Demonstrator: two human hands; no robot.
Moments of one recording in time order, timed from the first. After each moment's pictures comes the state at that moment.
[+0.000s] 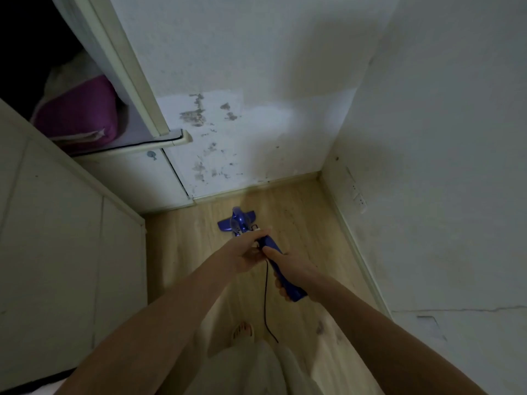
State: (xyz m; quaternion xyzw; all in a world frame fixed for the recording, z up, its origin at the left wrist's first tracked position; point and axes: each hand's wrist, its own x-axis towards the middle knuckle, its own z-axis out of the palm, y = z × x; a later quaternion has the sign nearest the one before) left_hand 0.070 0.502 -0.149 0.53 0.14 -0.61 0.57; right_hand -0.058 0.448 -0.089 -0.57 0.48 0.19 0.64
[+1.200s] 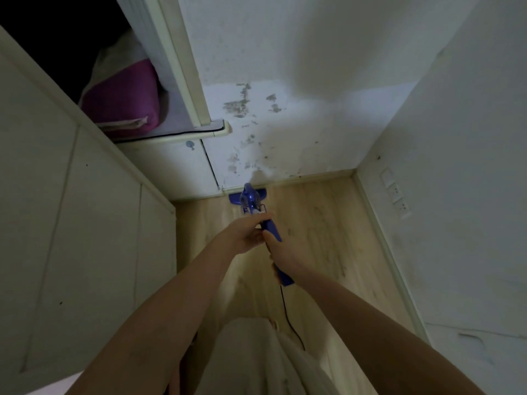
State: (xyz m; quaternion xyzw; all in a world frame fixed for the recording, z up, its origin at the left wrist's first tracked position) left_hand 0.201 0.545 -0.169 0.59 0.11 -0.58 0.55; right_hand 0.080 0.505 -0.125 -0.63 0.49 0.14 0.59
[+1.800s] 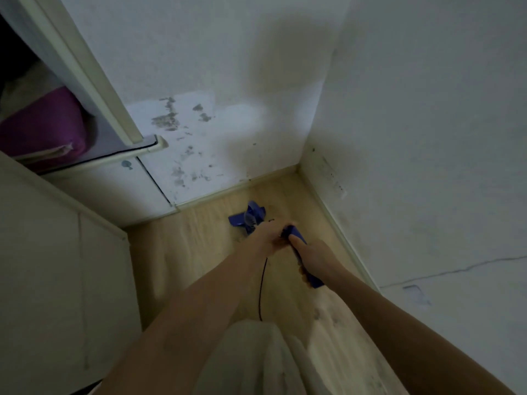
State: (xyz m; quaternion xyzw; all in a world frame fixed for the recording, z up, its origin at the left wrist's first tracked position) left_hand 0.023 0.442 -0.149 0.62 0.04 -0.62 0.47; right_hand -0.098 0.444 -0.087 -0.60 0.59 0.09 0.53
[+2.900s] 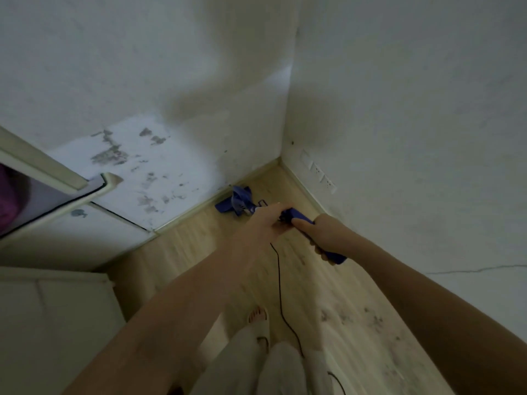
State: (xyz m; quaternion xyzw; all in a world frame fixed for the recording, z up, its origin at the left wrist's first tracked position) left_hand 0.077 0.270 -0.153 0.61 0.06 -0.65 0.44; right_hand -0.054 0.253 -0.101 -0.64 0.58 0.17 0.48
